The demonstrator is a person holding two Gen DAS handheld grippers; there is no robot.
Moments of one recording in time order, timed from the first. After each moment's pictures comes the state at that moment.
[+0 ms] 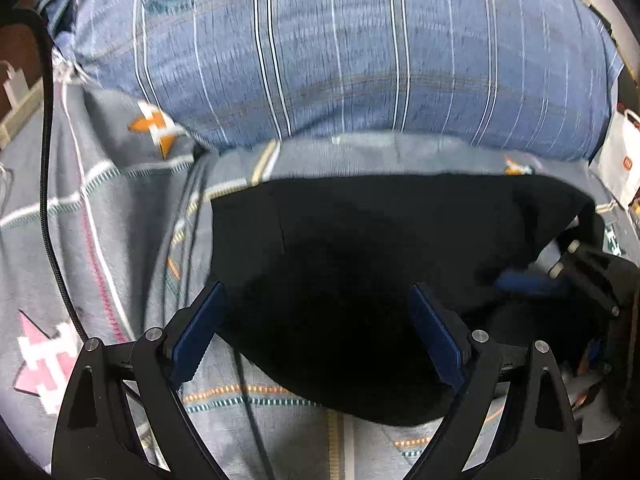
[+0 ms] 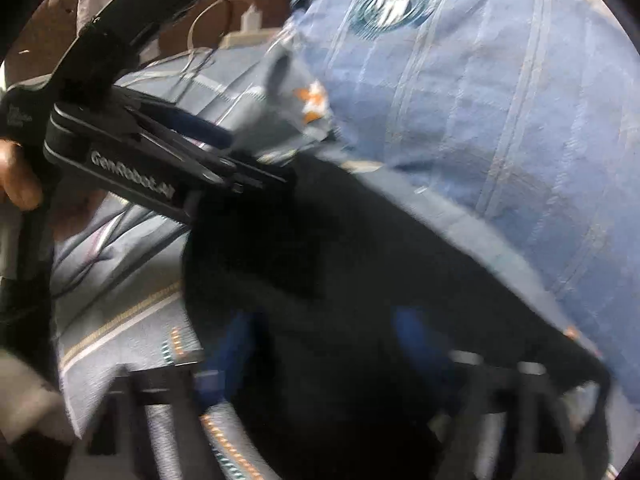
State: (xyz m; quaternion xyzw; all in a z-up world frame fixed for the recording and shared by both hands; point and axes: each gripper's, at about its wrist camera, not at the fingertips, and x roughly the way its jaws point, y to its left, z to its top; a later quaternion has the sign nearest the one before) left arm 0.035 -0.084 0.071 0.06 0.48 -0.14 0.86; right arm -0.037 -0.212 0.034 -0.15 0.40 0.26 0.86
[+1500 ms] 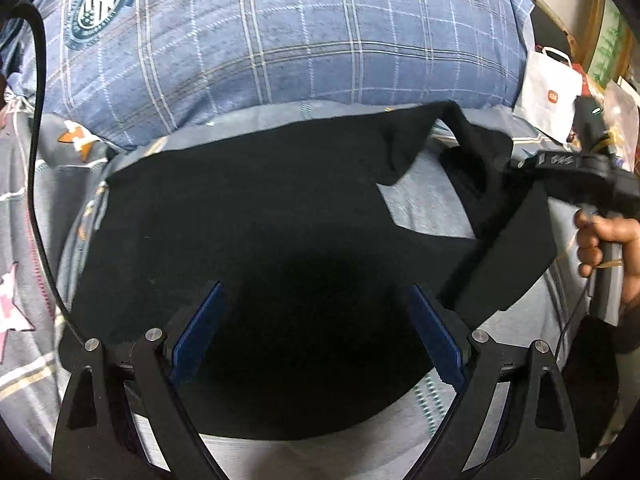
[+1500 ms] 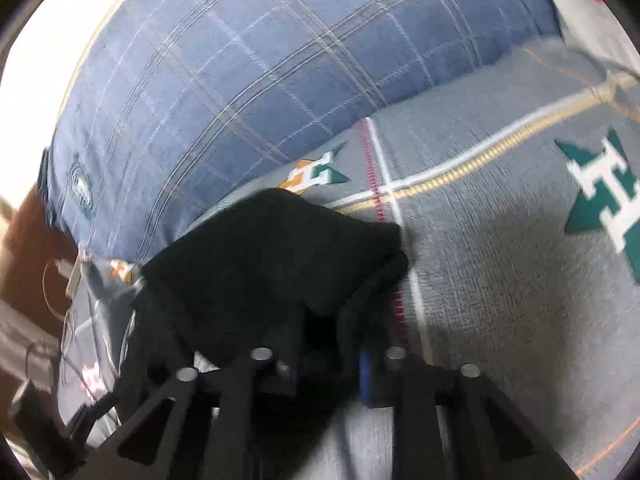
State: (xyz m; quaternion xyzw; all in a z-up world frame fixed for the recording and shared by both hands) left arm -0.085 -0.160 0.066 0.09 0.44 -0.25 0.86; right arm -0.119 -0.476 0.021 0.31 0.39 -0.03 0.87
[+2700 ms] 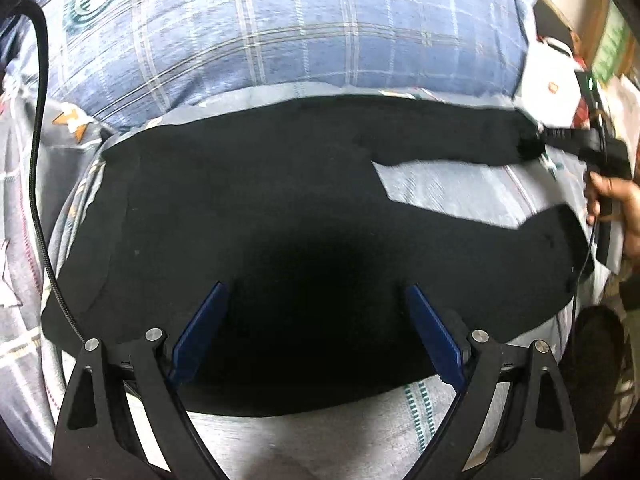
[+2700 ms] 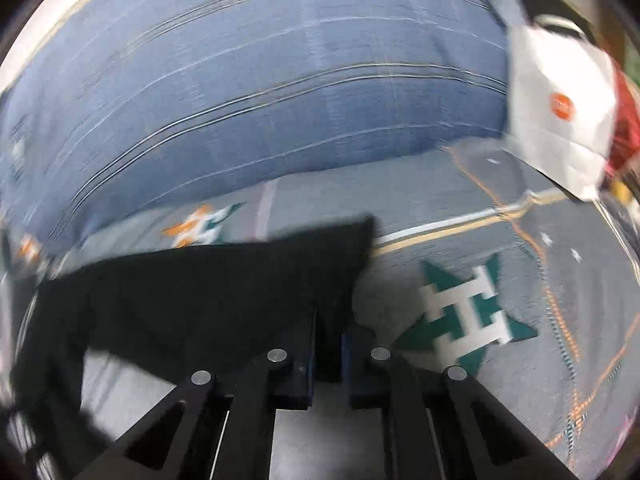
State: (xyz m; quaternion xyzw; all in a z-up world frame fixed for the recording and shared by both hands) left arm -0.093 -0.156 0.043 0.08 0.46 -0.24 0.85; right arm -0.114 -0.520 0.047 0.14 0.42 -0.19 0.88
